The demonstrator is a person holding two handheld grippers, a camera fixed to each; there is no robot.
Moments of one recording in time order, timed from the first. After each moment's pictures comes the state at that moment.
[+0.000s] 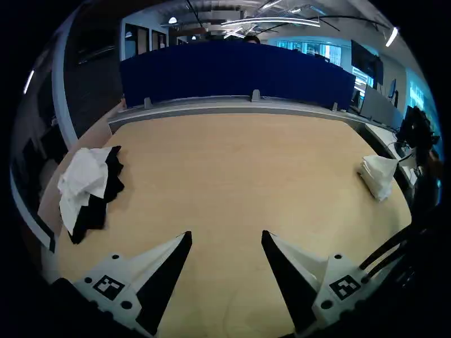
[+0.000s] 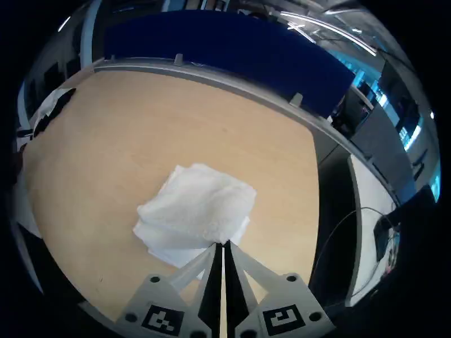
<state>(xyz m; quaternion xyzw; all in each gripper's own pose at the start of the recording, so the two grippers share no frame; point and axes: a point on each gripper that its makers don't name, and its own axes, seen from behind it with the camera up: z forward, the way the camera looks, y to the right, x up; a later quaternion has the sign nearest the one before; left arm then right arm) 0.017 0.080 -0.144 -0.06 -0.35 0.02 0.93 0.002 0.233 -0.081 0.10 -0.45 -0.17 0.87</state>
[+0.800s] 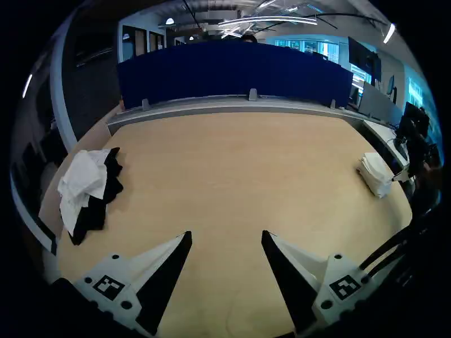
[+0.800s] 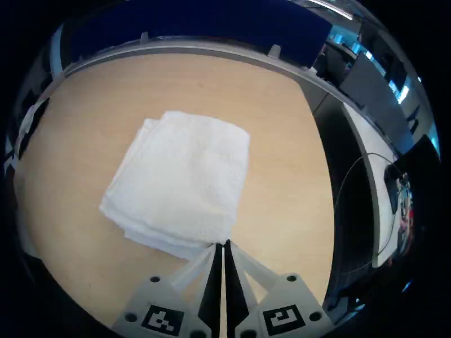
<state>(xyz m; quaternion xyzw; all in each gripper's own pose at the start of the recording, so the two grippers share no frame) 0.018 0.087 -0.148 -0.06 -0.35 0.02 0.93 -0.074 0.257 -0.106 0.02 -0.52 -0.11 0.85</state>
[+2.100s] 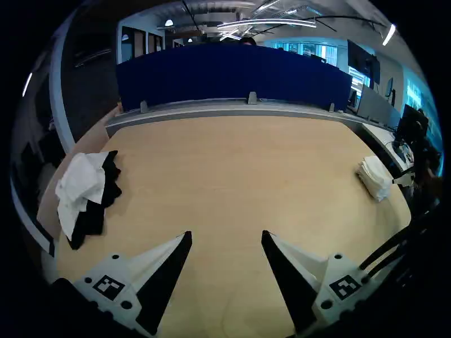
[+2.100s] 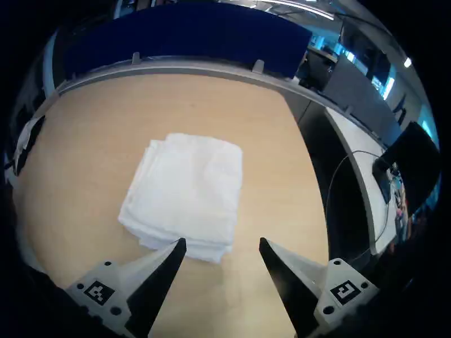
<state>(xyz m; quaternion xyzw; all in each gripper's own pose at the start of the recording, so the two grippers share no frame) 0.019 0.083 -0.136 -0.07 -0.34 0.02 0.94 -0.037 0.235 -0.110 -0.01 -0.45 -0.09 0.89</state>
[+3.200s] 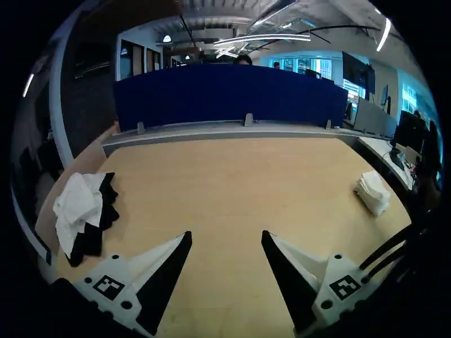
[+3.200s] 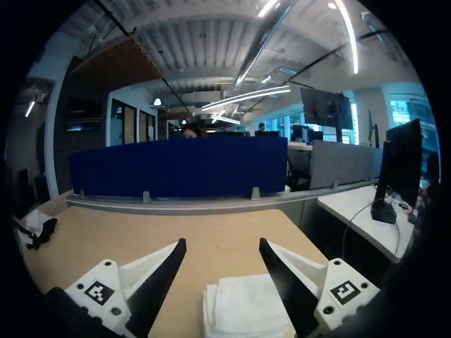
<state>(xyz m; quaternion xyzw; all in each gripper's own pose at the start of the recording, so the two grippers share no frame) 0.047 0.089 -0.098 -0.08 -0.28 0.02 0.96 0.128 0.134 -0.031 -0.04 -0.09 0.01 1.00</state>
